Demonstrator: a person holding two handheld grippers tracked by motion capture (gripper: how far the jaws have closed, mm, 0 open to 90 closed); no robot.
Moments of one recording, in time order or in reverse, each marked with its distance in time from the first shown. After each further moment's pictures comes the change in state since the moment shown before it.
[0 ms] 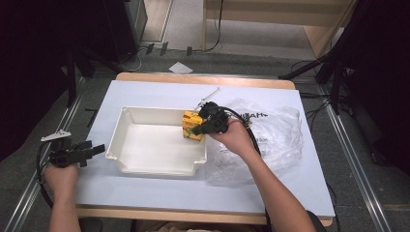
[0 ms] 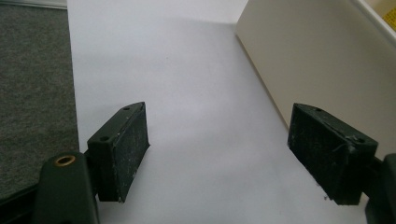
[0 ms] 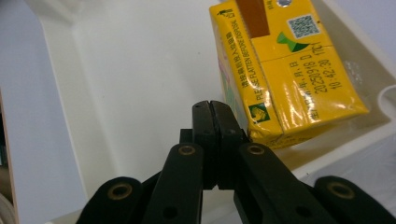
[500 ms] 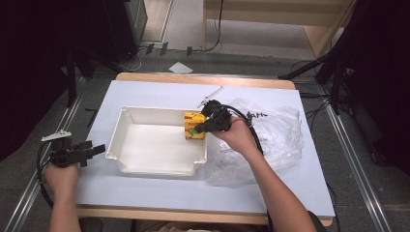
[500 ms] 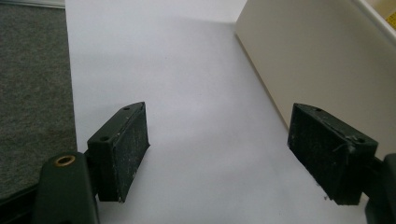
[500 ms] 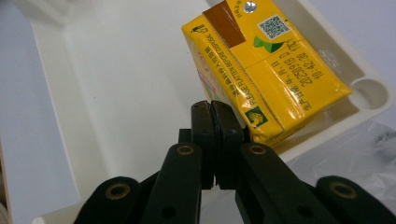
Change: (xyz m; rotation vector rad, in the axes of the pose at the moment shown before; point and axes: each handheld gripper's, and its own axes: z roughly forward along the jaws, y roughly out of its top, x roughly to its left) left arm 0.000 0.000 0.001 0.001 -0.001 0.001; right arm -0.006 -0.002 -0.006 -0.006 -0.019 0.020
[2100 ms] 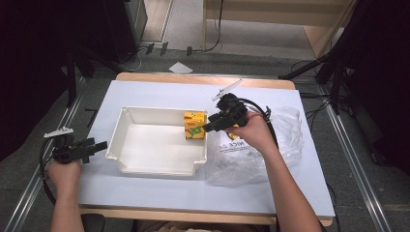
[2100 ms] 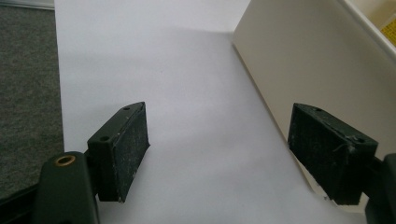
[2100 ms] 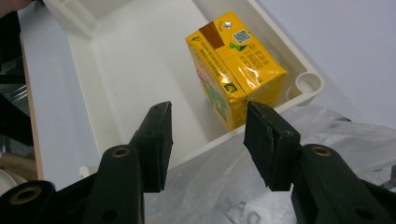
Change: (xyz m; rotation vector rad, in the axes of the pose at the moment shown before) left arm 0.001 0.007 0.008 -0.004 -0.020 -0.009; right arm -0.006 -0.010 -0.052 -0.065 0.022 -0.005
